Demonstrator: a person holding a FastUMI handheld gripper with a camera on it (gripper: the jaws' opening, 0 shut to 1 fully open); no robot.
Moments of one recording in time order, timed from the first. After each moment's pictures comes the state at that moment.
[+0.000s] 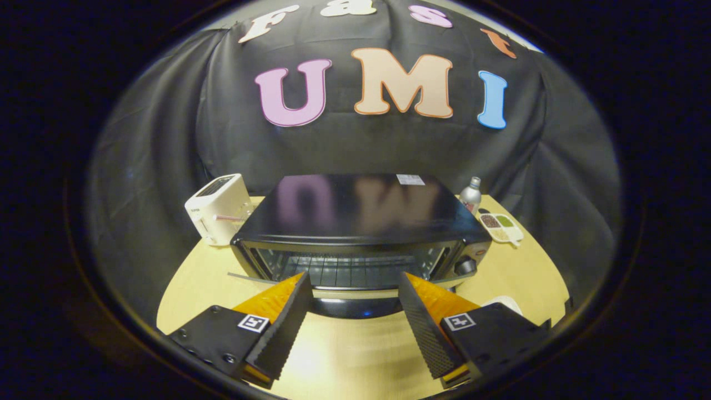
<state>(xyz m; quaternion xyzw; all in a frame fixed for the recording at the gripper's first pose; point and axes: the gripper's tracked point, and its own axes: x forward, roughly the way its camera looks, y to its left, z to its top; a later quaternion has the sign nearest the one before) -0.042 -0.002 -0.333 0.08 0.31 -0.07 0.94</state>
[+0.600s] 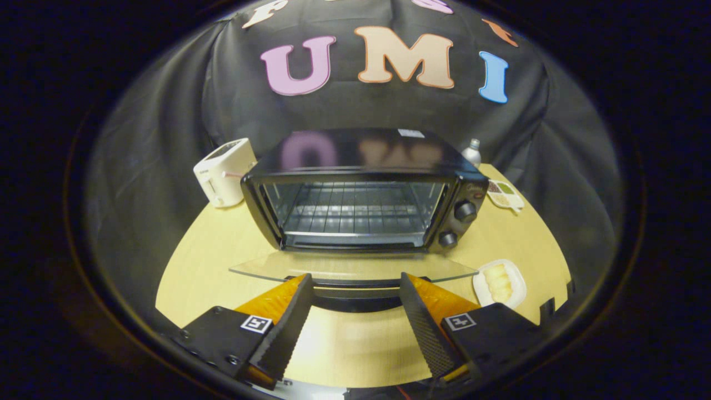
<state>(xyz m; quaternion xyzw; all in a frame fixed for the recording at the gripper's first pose) -0.116 0.014 -0.378 0.07 0.40 -0.05 0.91</state>
